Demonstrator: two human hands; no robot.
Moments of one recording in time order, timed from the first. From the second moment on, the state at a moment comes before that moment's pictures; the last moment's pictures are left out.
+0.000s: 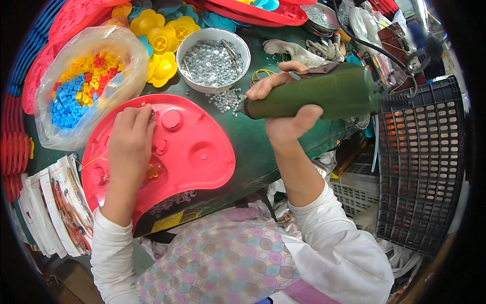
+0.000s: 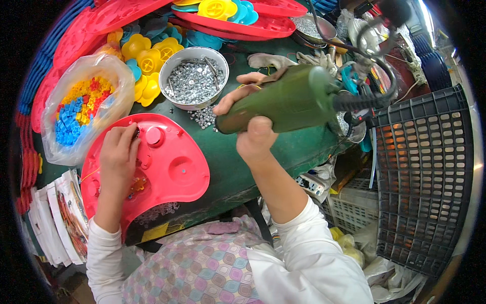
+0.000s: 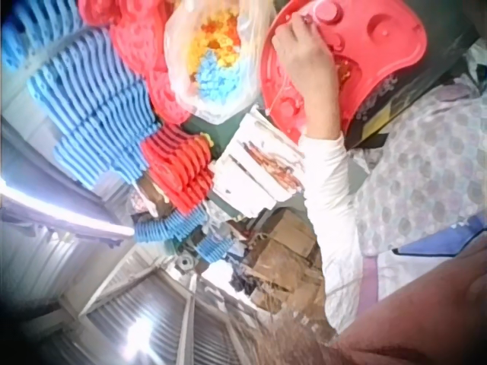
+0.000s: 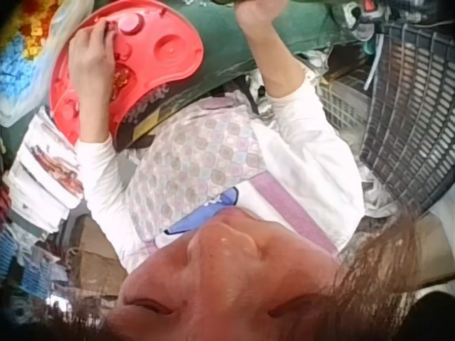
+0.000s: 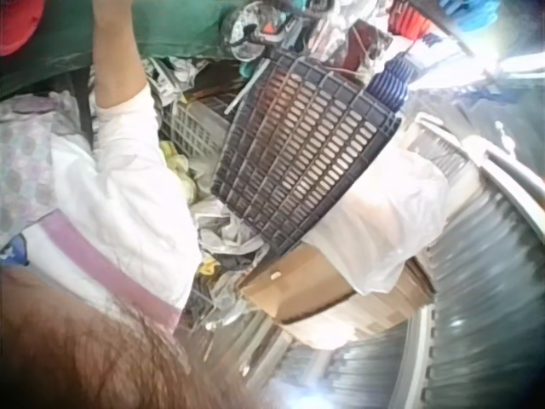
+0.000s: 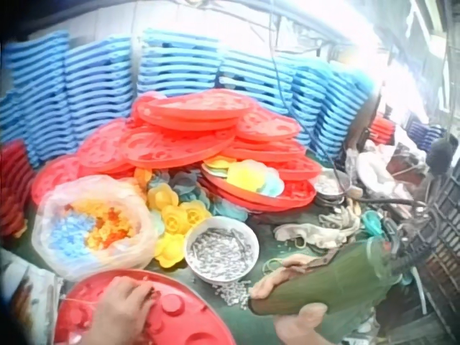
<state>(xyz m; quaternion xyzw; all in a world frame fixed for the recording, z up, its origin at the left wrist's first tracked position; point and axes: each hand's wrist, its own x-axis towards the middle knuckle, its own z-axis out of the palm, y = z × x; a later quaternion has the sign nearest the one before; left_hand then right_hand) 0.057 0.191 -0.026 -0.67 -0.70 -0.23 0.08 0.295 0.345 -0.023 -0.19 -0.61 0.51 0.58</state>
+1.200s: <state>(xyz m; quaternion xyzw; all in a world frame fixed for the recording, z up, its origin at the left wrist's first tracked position) 0.106 0.165 -0.012 -0.65 -0.62 -0.38 -0.23 0.276 0.287 0.003 -0.01 -0.49 0.68 0.55</state>
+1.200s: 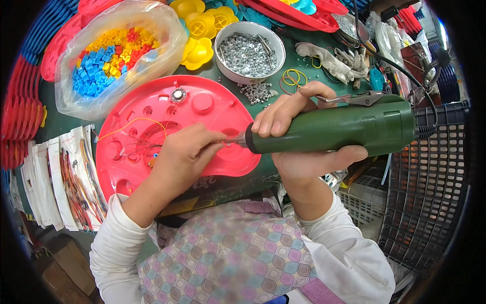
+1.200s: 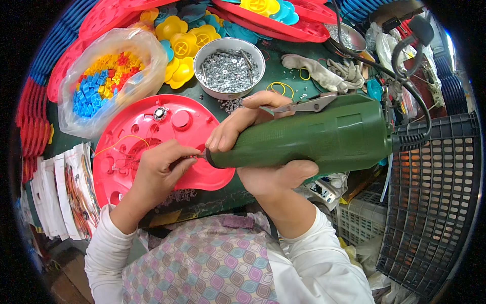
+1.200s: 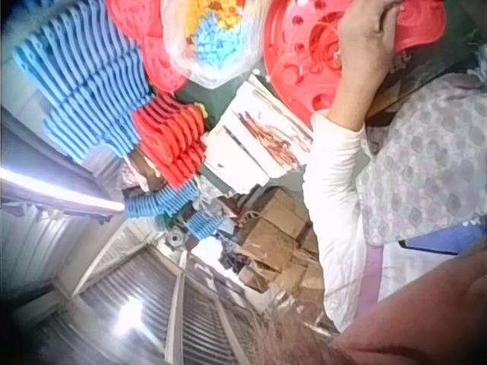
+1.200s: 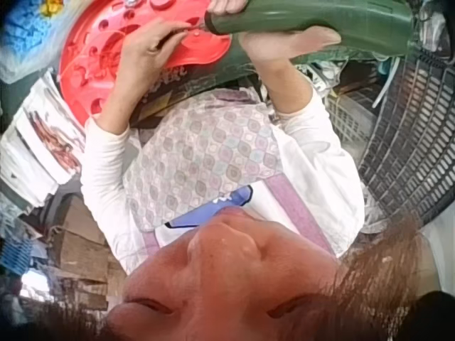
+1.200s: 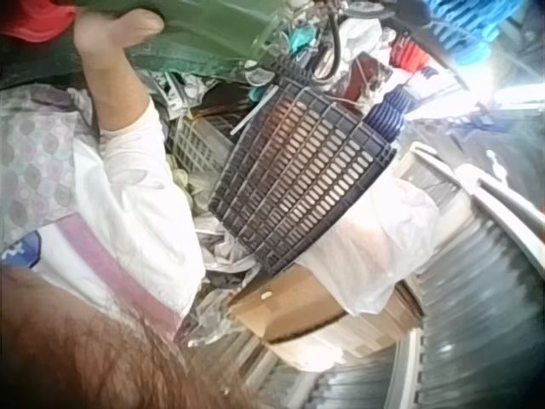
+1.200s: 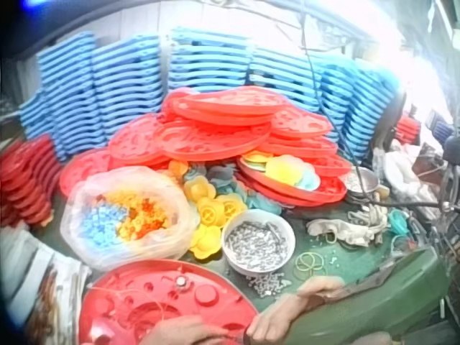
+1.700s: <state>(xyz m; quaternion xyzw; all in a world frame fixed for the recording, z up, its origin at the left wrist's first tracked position) 0.108 0.161 -0.016 -0.74 -0.59 -0.31 -0.08 0.279 0.279 0.009 0.02 -0.52 0.68 0.52</state>
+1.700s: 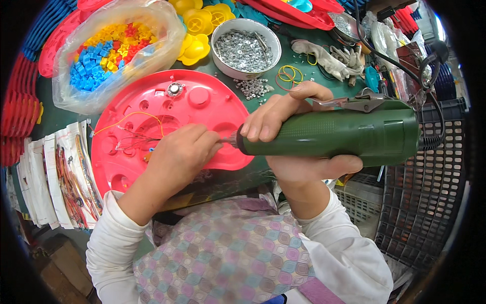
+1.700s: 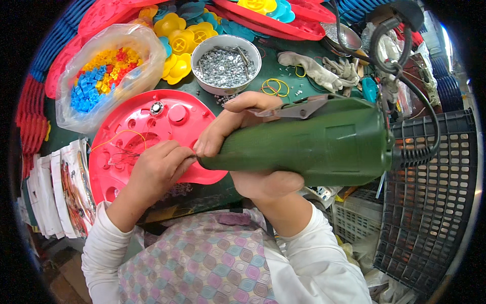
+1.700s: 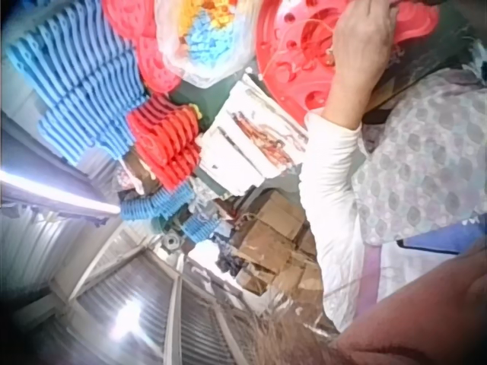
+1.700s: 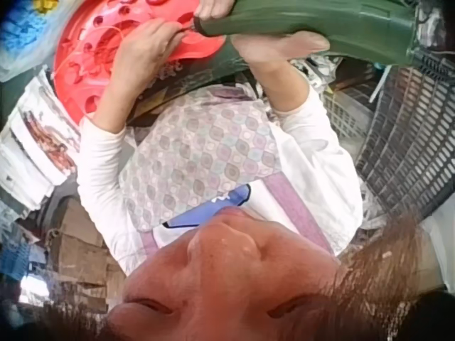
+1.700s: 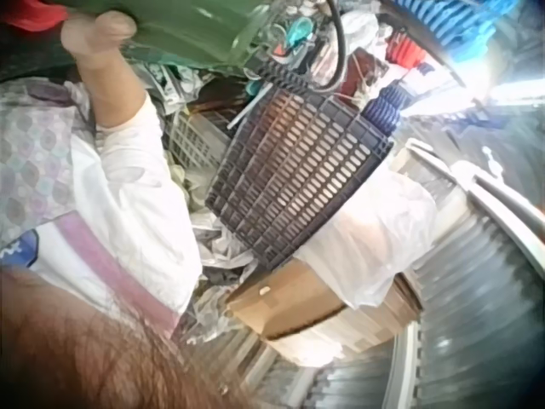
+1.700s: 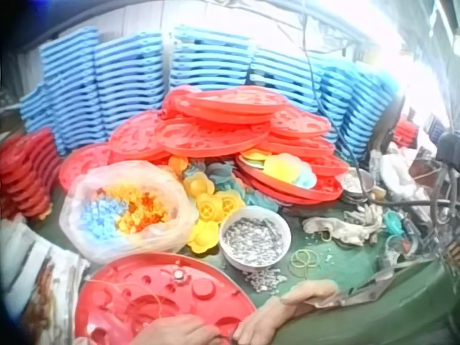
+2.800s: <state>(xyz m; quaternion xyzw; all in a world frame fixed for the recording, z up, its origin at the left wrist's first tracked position) 0.104 0.162 -0.031 -0.67 -0.63 -0.36 -0.17 0.266 0.285 -0.007 -0.08 -0.55 0.71 0.43</state>
